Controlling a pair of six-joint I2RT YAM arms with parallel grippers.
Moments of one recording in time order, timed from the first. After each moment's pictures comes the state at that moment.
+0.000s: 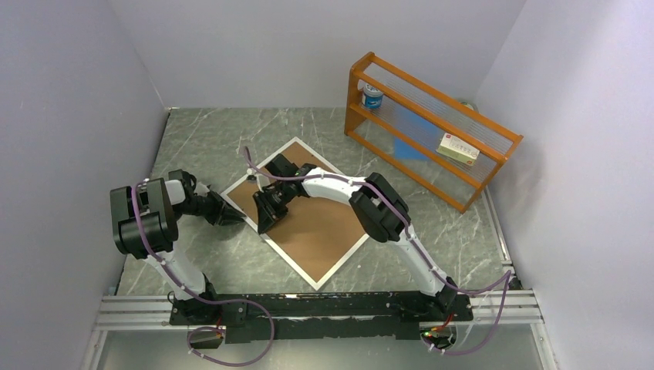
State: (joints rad) left arm 0.29 1.77 0.83 -0.51 0.74 -0.57; right arm 0.89 2.40 1.86 -0.46 -0.81 0.30
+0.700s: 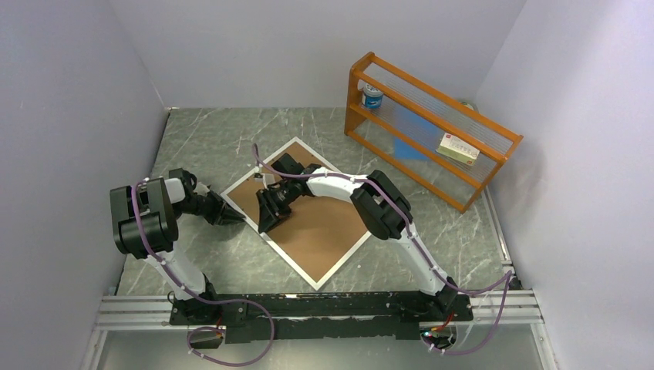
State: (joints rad) left arm 0.29 1.77 0.85 -0.56 0.72 -0.56; right arm 0.85 2.41 1.80 -0.39 -0.87 0.41
